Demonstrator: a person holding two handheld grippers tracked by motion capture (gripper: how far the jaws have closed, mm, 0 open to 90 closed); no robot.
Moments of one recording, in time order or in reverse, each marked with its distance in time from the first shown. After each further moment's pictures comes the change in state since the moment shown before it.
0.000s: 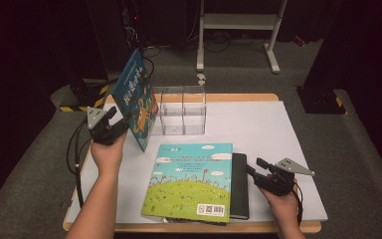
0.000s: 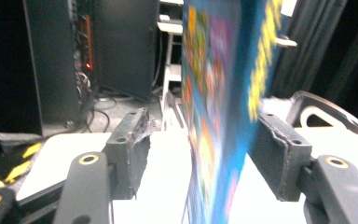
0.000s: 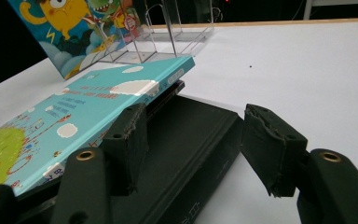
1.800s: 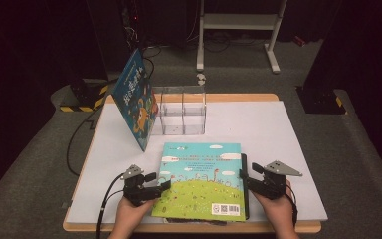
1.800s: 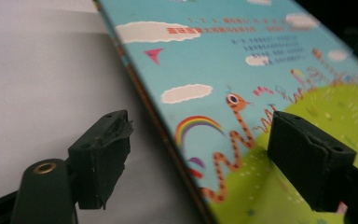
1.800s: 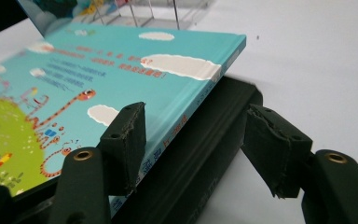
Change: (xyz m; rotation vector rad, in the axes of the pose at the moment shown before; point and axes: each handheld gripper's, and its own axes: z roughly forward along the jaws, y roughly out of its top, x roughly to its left) left arm -0.066 -0.136 -0.036 0.425 -0.463 -0.147; right arm 0.021 -0.005 0.009 0.122 -0.063 -0.044
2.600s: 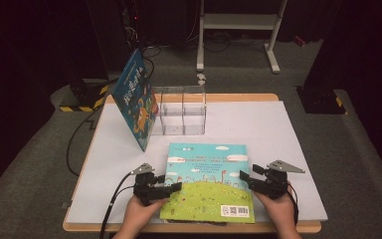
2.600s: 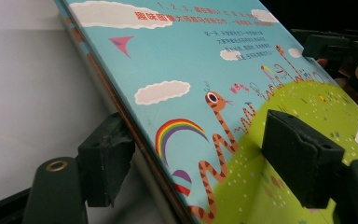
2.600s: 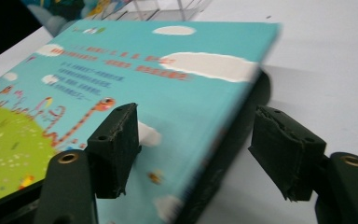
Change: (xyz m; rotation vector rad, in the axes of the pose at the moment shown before) left arm -0.024 0.008 0.023 0.085 -0.119 0.013; right arm -0.013 -0.004 0.005 0.032 0.082 0.092
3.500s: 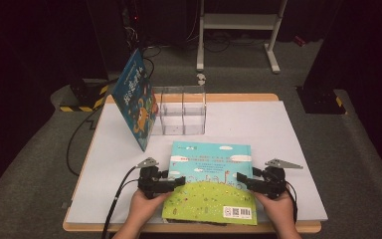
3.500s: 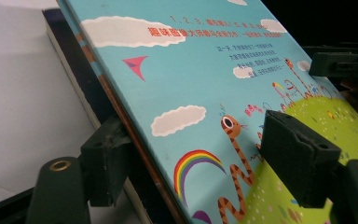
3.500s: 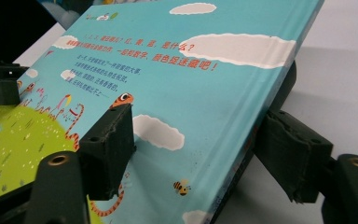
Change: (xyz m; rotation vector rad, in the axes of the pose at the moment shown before) left arm 0.005 0.015 0.008 -0.016 -0.015 -0.002; right arm 0.001 0.006 0.001 0.067 0.063 0.077
